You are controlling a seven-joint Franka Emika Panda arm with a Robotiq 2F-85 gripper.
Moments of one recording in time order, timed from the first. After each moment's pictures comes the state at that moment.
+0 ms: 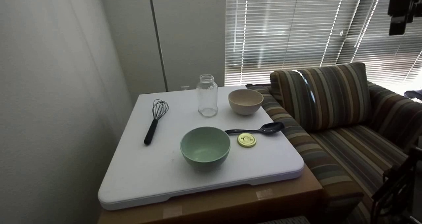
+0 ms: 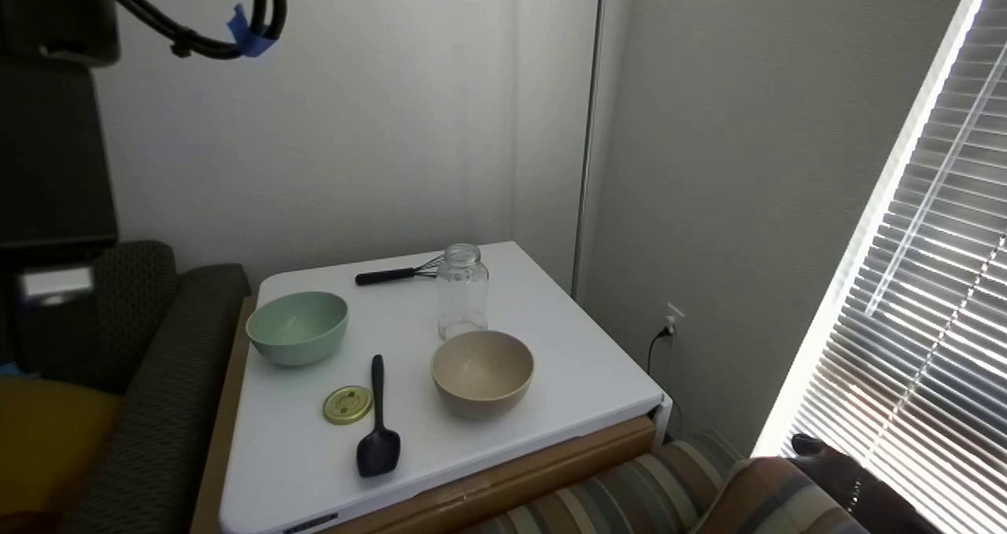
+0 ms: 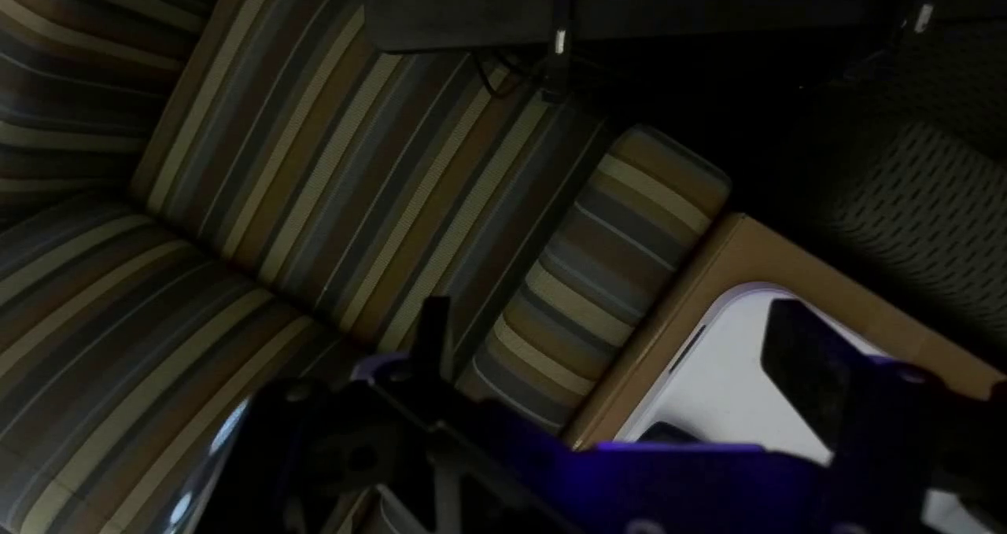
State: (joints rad) arm -0.11 -0.43 -0.07 -2.51 -0.22 1.88 -0.07
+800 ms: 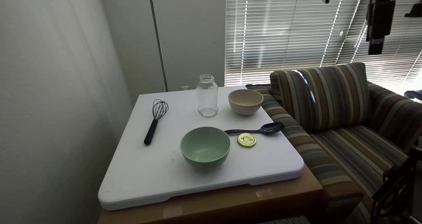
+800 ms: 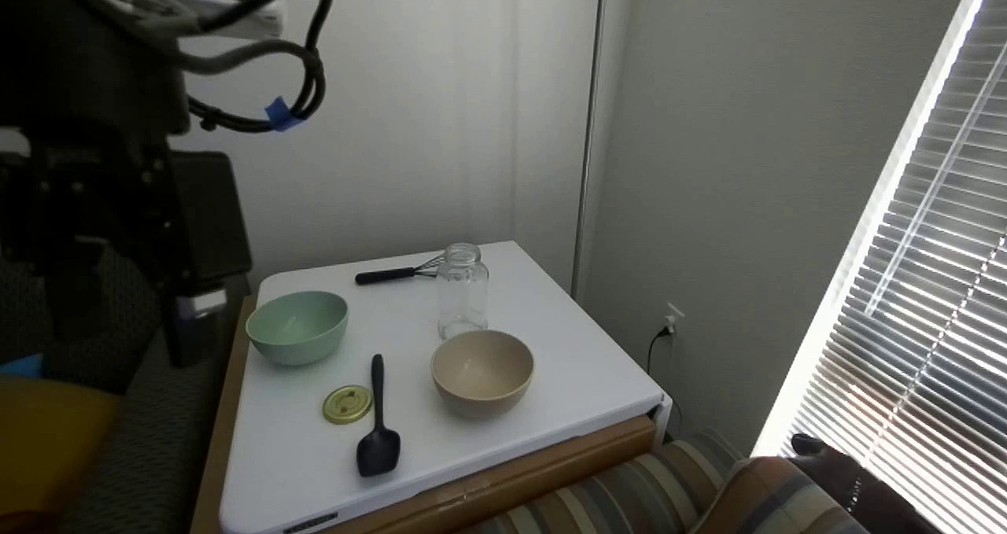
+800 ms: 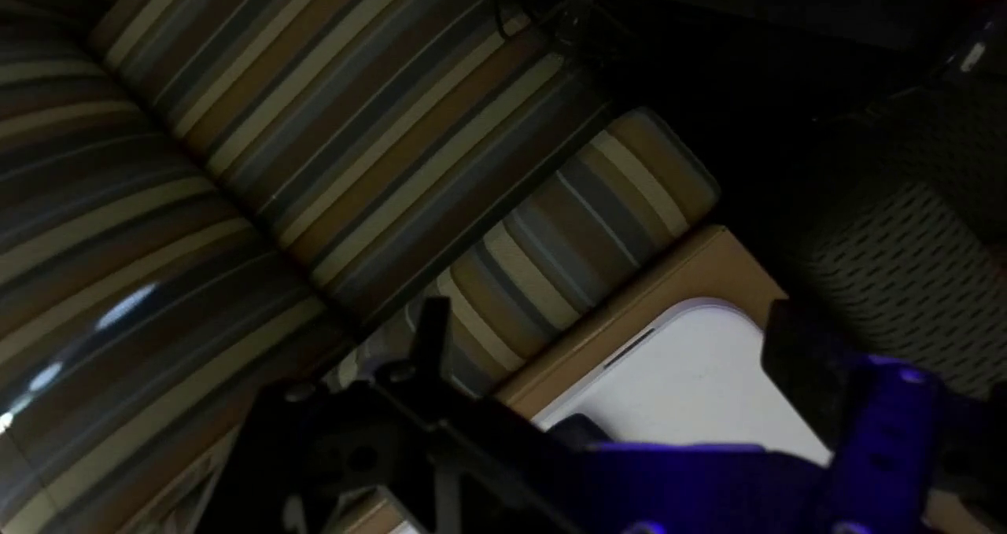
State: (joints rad) arm -0.04 -0.31 -0.07 -2.51 -0.25 2.02 -0.25
